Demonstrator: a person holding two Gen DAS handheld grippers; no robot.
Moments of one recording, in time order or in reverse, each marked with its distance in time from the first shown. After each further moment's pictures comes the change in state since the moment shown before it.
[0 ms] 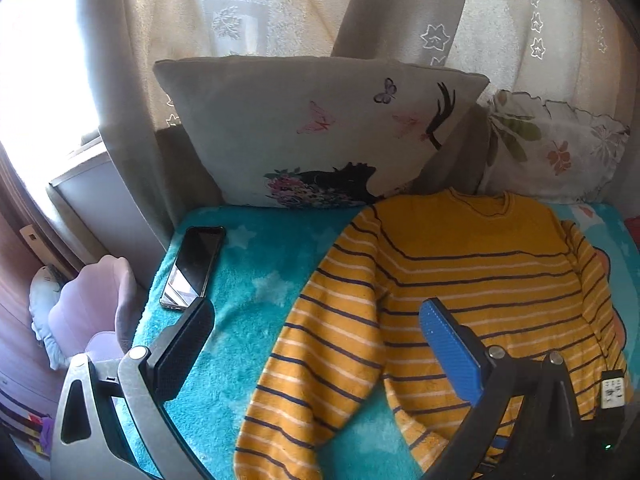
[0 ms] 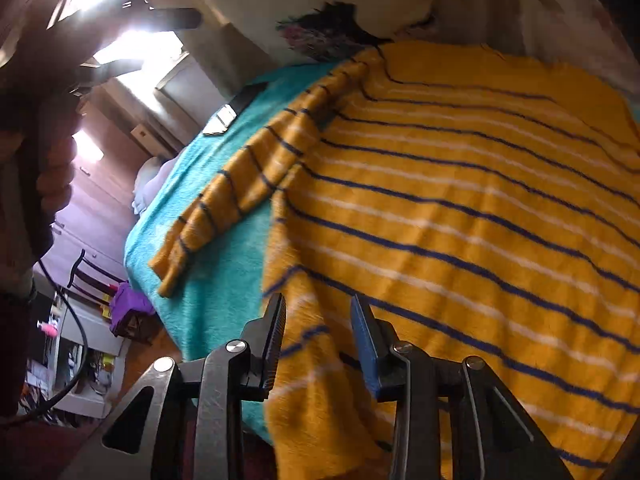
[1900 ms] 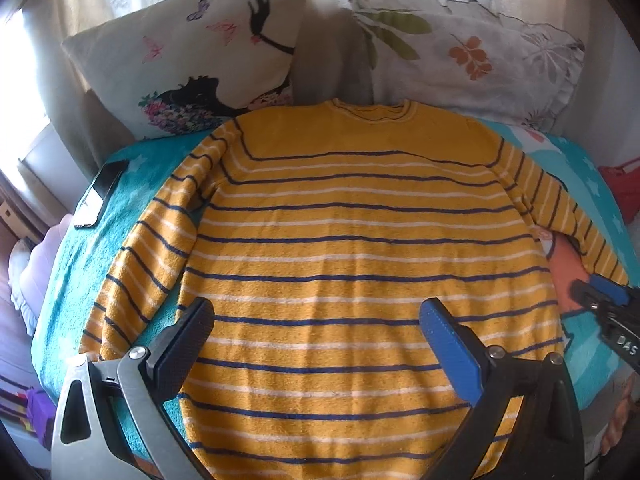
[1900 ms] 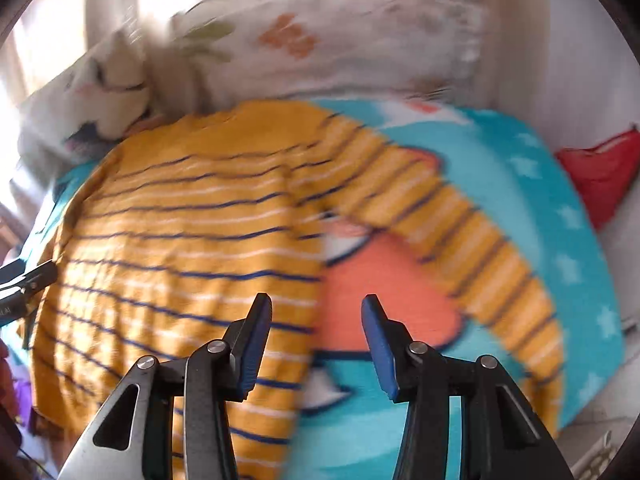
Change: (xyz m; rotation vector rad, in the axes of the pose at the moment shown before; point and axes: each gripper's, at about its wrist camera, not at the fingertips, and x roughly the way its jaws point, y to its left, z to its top) left arm -0.011 -0.179 -0.084 0.046 0.137 -0.075; right arm -0.189 -0.124 -0.047 0.265 -0.248 -0.553
